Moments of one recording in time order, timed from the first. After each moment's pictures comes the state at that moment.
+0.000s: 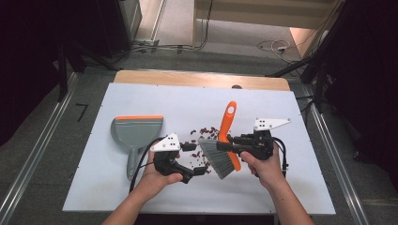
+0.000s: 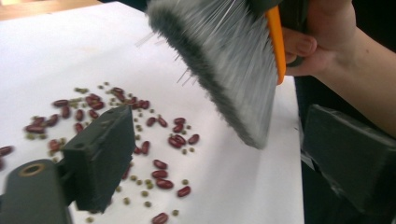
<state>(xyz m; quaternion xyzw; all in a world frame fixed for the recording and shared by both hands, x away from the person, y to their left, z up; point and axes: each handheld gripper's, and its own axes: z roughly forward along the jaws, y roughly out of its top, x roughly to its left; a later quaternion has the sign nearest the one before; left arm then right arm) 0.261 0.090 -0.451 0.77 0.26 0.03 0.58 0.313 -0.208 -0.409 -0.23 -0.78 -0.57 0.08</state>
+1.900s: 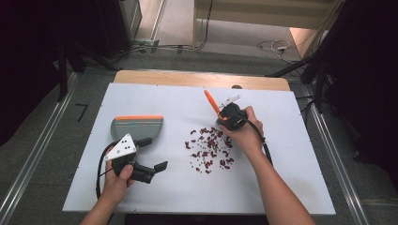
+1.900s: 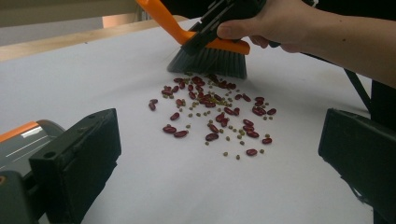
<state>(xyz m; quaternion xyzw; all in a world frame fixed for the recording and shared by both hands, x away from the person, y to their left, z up) 0.235 0.182 -0.460 0.75 0.32 0.14 0.56 0.410 -0.133 -0.446 -0.35 -0.88 -0.22 -0.21</state>
